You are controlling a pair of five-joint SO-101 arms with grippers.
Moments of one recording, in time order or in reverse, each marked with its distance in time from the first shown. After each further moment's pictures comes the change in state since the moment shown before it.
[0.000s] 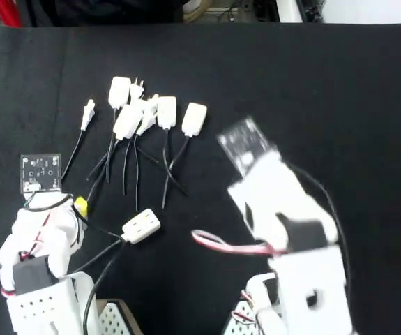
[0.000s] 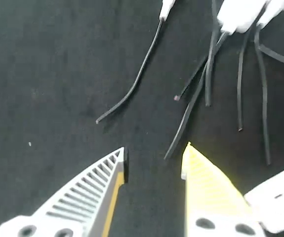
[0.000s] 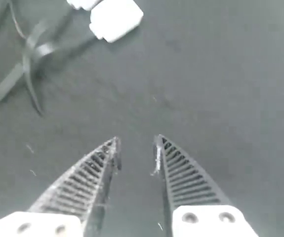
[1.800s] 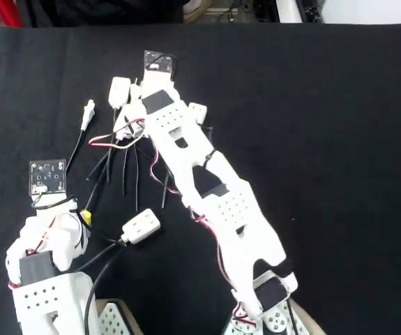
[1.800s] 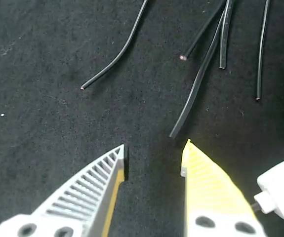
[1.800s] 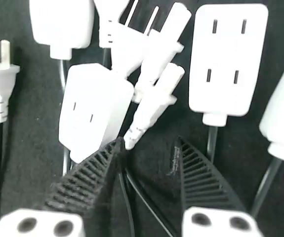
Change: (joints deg) left arm -0.4 0.1 7.1 -3.0 0.0; right arm -20.6 112.9 -102.9 11.8 -56.7
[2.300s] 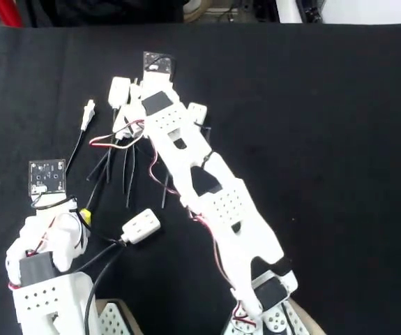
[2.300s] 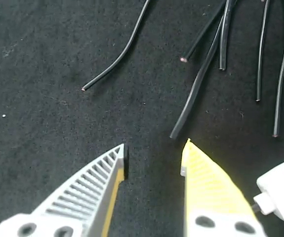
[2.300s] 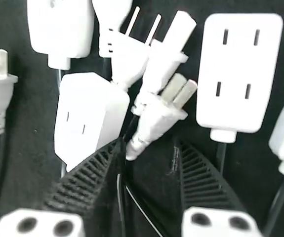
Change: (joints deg) left arm 0.0 -0.1 0.0 0.0 0.0; right arm 0.1 6.4 -8.2 -0.4 0.0
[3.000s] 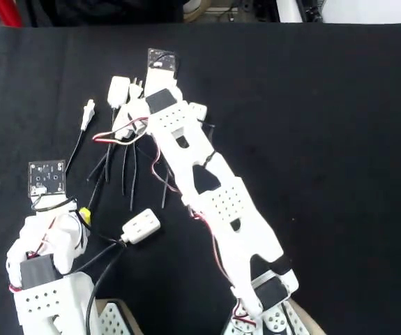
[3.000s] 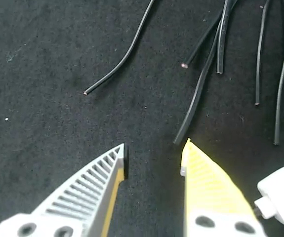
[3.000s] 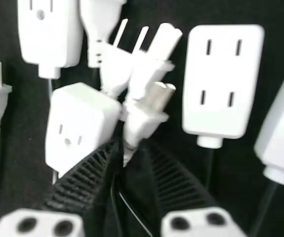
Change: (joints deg) left arm -0.1 -0.4 0.9 0.0 0.0; right arm 1.6 4.6 -8.5 4.6 0.0
